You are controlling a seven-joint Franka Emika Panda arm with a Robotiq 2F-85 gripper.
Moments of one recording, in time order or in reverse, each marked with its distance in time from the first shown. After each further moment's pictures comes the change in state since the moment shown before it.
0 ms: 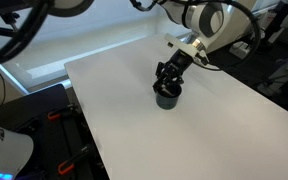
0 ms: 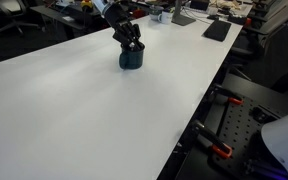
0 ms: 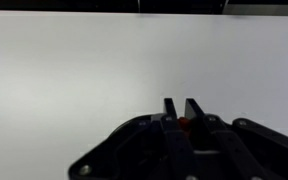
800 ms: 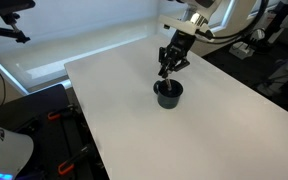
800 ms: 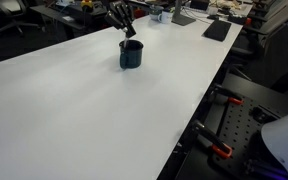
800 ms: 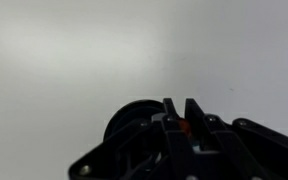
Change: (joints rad) arm 0.042 -0.276 0.000 -0.281 -0.044 0.256 0.001
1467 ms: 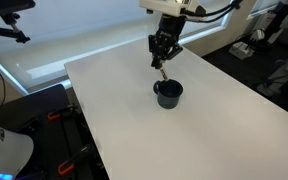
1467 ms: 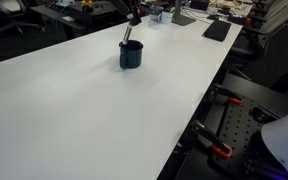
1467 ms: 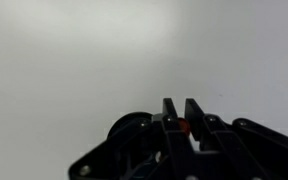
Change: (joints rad) arm 0.026 -0.352 0.001 -0.408 -0.027 0.243 0.003
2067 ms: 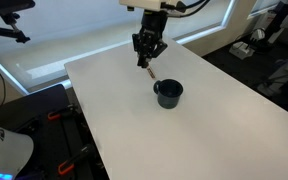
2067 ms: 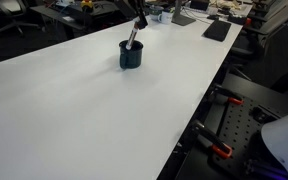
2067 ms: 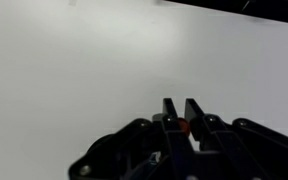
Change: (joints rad) arm 0.040 -0.103 0.031 -0.160 -0.049 0.026 -0.006
